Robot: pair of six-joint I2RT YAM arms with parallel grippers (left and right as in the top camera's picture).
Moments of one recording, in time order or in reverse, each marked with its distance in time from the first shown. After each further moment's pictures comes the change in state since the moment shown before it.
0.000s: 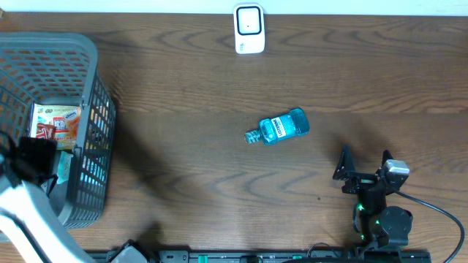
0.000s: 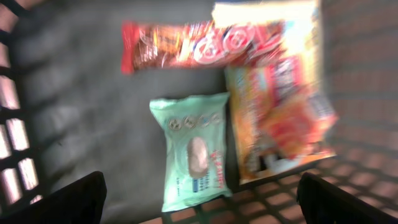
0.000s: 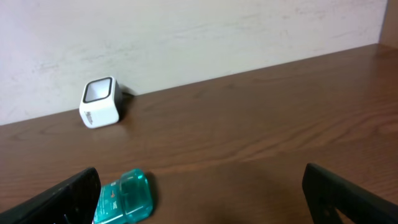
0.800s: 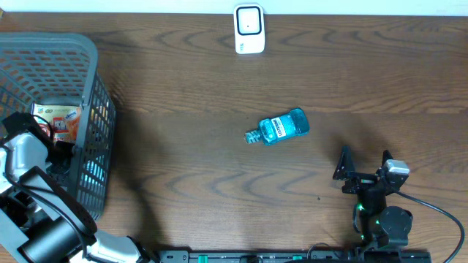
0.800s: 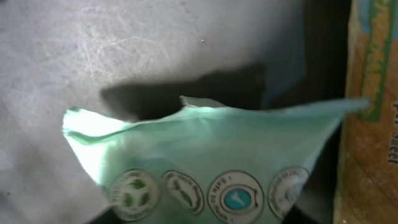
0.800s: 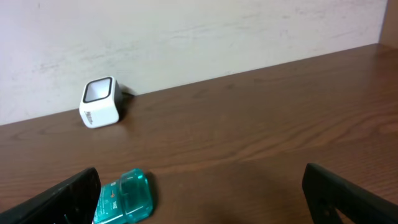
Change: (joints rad) left arm -0.110 0.492 0.020 0.069 -0.009 0.006; right arm 0.000 0.000 0.000 0.000 0.000 0.000
